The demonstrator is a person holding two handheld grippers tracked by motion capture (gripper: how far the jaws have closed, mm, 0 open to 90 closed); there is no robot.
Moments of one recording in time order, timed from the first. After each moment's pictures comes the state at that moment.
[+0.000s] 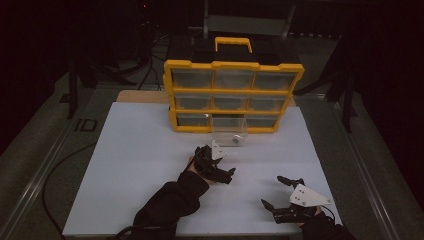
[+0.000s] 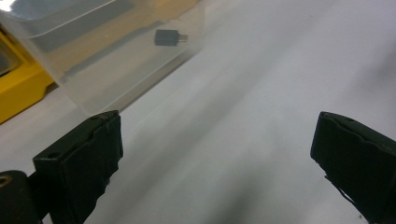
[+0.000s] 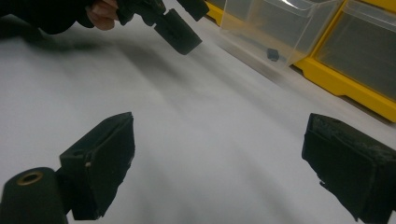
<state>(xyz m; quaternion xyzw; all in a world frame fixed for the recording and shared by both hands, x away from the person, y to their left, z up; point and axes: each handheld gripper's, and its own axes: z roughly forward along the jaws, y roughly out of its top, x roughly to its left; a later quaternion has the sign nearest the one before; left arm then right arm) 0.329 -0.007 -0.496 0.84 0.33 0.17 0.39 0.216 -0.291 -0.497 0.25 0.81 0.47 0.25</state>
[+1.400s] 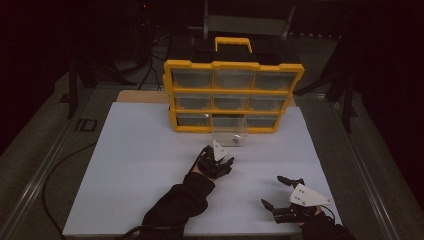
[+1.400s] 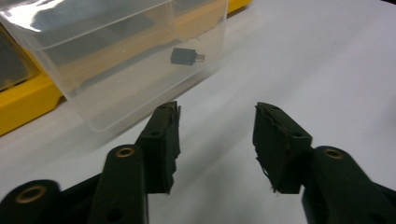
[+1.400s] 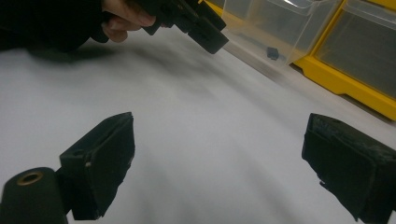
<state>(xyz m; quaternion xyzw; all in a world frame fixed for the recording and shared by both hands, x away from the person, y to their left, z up) 0.332 -0.017 -0.506 0.81 0.36 0.20 0.42 0.216 -0.291 -0.497 0.25 0.81 0.47 0.24</state>
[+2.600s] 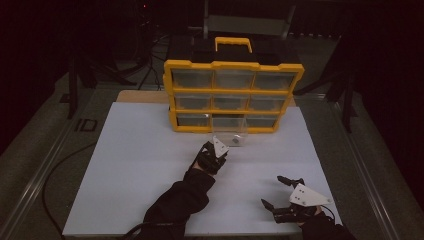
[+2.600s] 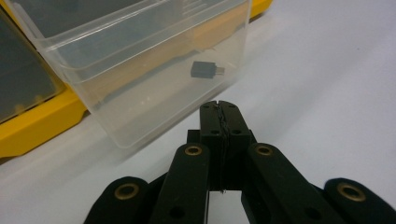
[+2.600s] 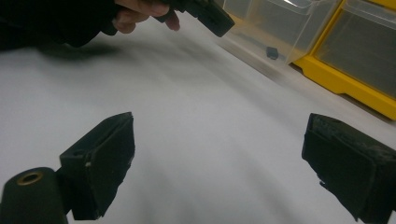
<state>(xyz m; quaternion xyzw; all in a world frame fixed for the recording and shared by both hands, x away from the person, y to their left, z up) 0.342 -0.017 -0.501 0.81 0.36 0.22 0.41 0.216 -0.291 -0.497 0.25 0.81 0.47 0.24</state>
